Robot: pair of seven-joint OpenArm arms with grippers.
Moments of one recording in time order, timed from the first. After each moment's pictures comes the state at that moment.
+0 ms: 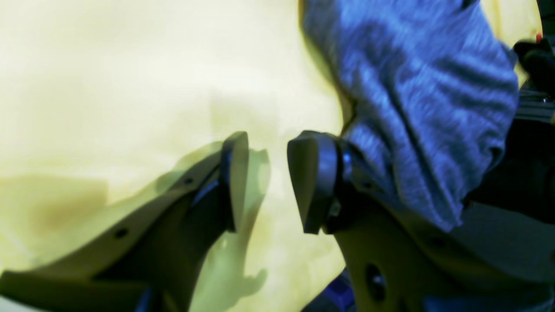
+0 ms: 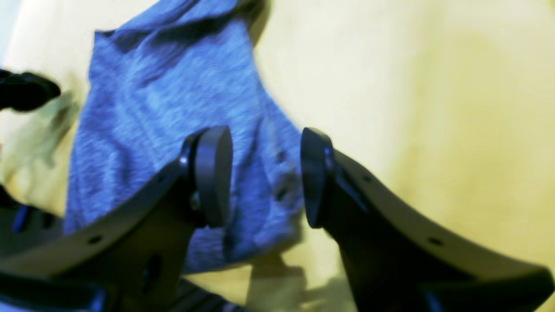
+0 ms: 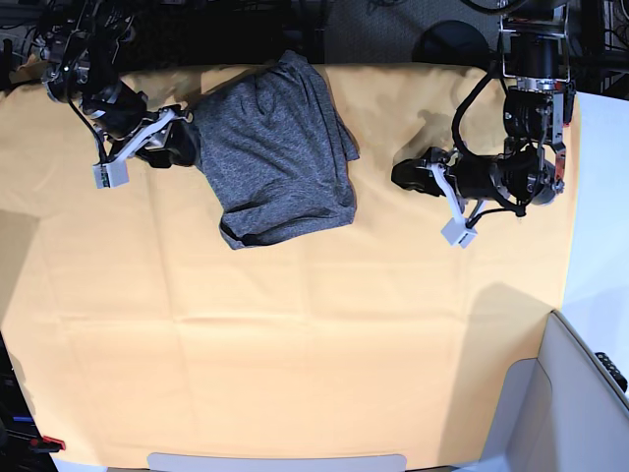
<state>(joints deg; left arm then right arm) -4.9 -20.0 -2.4 83.9 -58.2 -21.5 79.1 -18.8 7.2 24.6 111.2 43.3 27.4 -61.6</state>
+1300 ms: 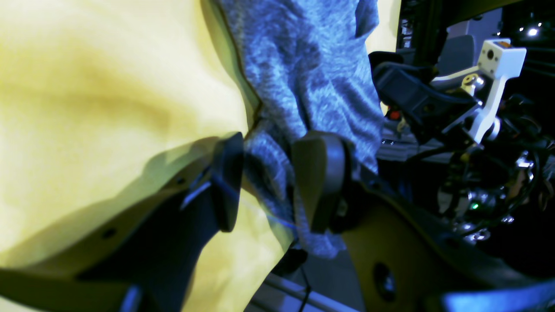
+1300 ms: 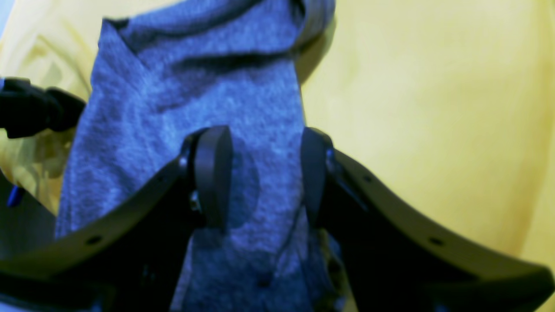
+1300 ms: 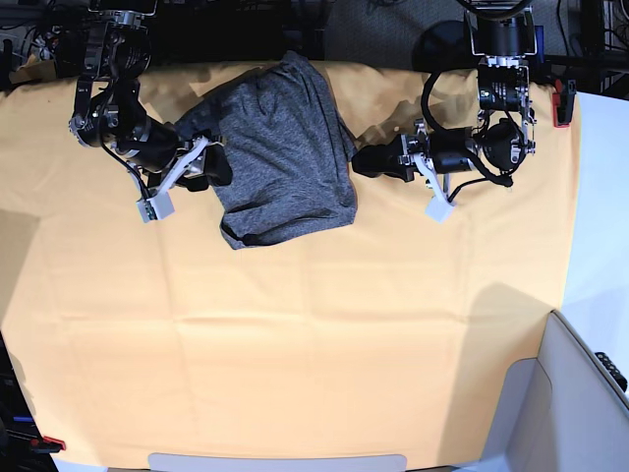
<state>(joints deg) 0.7 -11.4 -8.1 76.9 -72.1 -17.6 78.8 -9.3 8.0 13.2 101.7 38.6 27.4 -62.0</state>
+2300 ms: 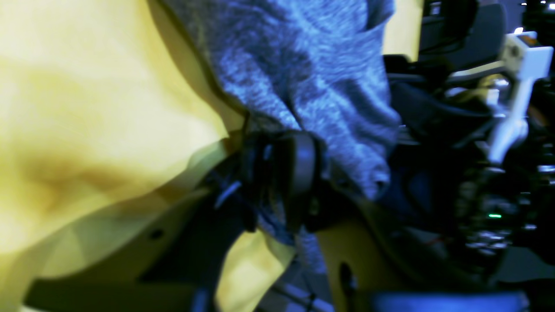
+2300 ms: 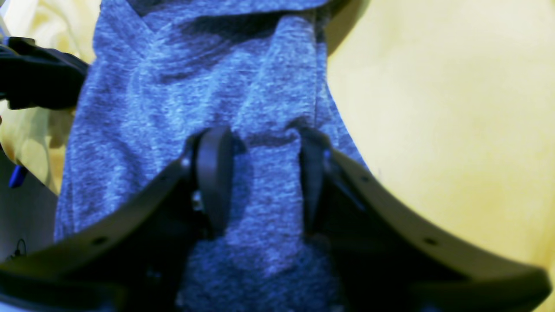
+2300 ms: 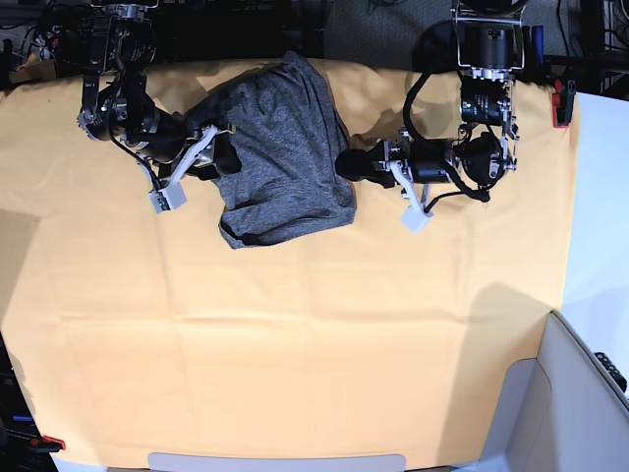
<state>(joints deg) -3.2 -7.8 -2.5 74.4 -68.2 -17.2 78.9 -10.9 8.2 10.5 101.7 38.4 27.4 -61.9</state>
